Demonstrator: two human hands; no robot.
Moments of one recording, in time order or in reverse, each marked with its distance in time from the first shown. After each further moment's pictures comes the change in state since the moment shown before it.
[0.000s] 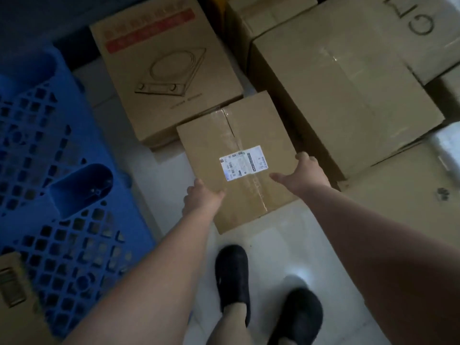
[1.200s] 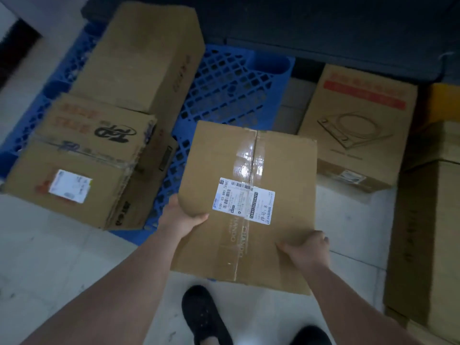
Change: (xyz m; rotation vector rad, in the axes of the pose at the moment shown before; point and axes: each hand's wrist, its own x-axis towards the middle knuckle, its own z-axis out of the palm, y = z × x) left_hand -0.158 -0.279 -0.121 -0.764 0.365 -0.418; right_hand -0.205 -0.114 0.070 -0.196 -0.310 -0.324
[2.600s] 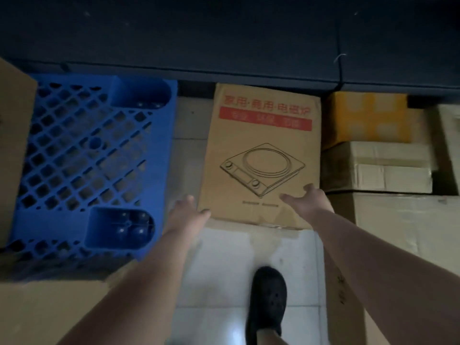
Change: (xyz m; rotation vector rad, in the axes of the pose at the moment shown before) left_hand 0.148 0.345 0.234 0.390 -0.277 0.206; right_hand 0.351 -0.074 -0.242 -0.103 0.088 0.126
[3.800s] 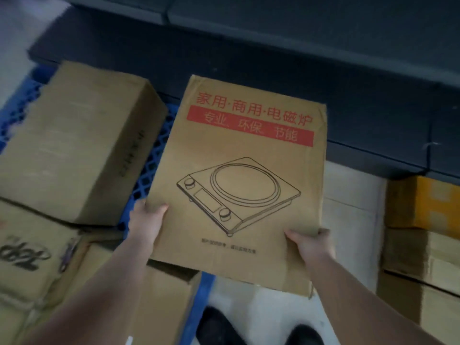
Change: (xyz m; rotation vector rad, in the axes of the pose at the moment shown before) left_hand -0.014 -0.145 -0.212 -0.648 0.476 -0.364; right_hand -0.120 -0.164 0.034 0.502 -0.062 0.032
